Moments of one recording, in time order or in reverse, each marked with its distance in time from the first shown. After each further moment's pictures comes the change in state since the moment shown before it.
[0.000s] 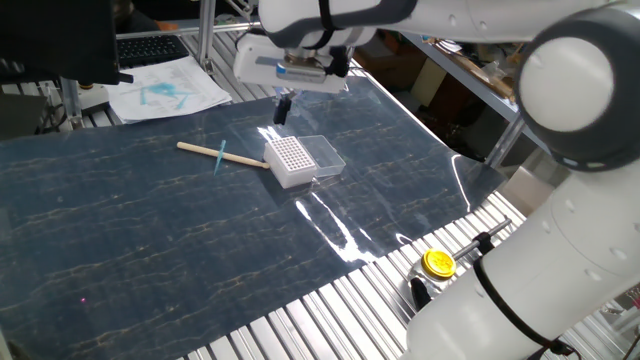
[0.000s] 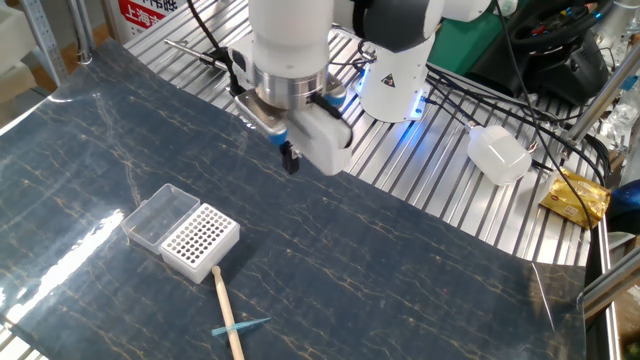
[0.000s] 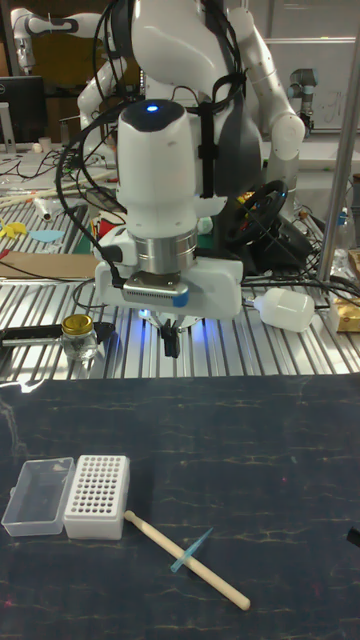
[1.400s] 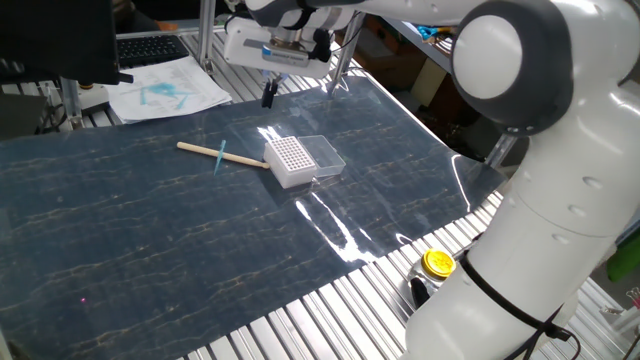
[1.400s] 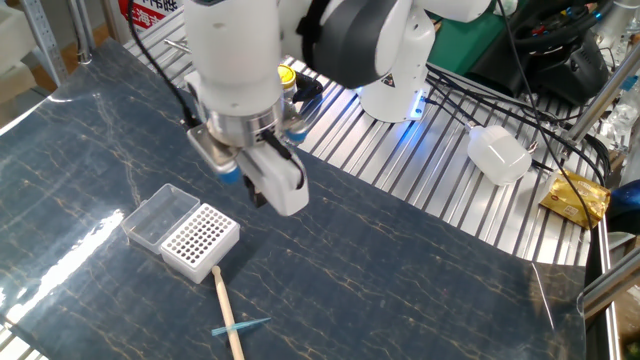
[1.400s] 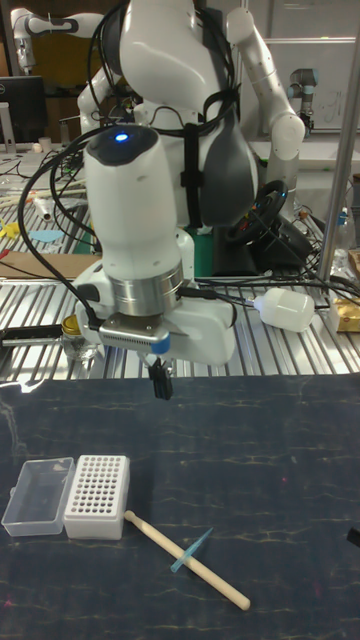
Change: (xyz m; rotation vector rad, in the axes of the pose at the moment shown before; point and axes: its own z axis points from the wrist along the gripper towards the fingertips) arm -0.071 0.011 0.011 -0.031 0.011 0.042
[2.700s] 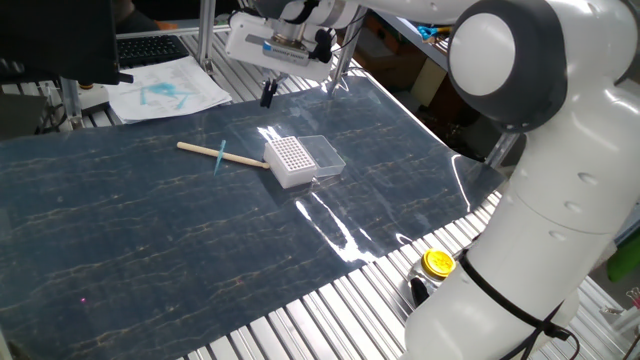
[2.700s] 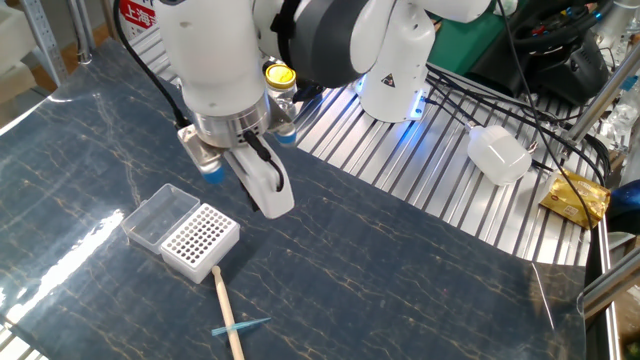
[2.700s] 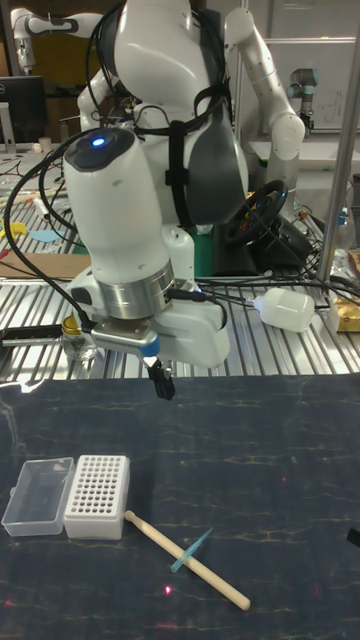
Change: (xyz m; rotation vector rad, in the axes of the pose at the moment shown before) arm -0.002 -0.001 0.000 -0.061 0.045 0.091
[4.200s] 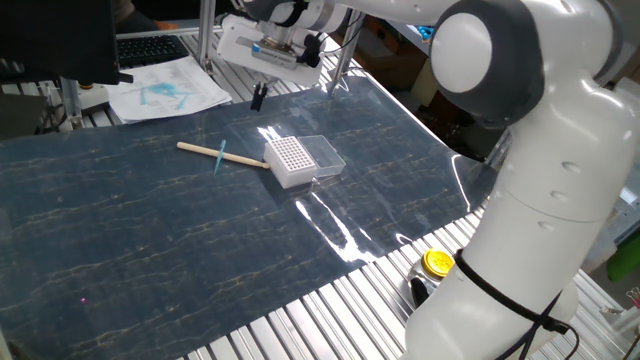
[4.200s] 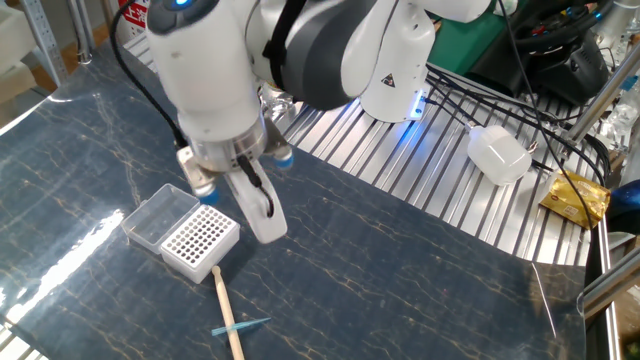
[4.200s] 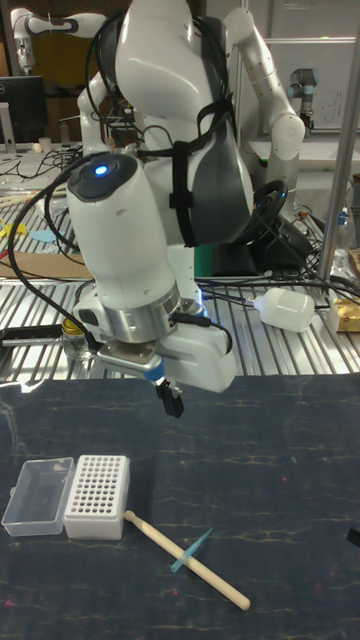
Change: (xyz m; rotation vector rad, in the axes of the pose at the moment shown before) arm -0.013 0.016 0.022 -0.019 0.024 0.068
